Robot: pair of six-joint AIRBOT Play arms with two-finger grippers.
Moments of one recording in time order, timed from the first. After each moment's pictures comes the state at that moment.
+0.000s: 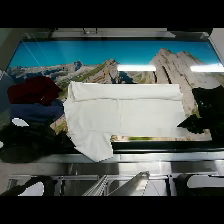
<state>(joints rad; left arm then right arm) 0.23 -1.26 0.48 0.86 -1.31 -1.22 -0.67 -1.60 0.88 -0.93 1.37 0.86</state>
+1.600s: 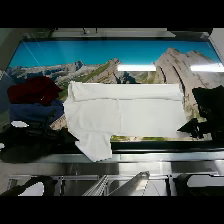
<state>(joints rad) 0.22 -1.26 0.45 0.66 -1.24 -0.96 -0.73 -1.60 0.84 -0.95 1.44 0.87</state>
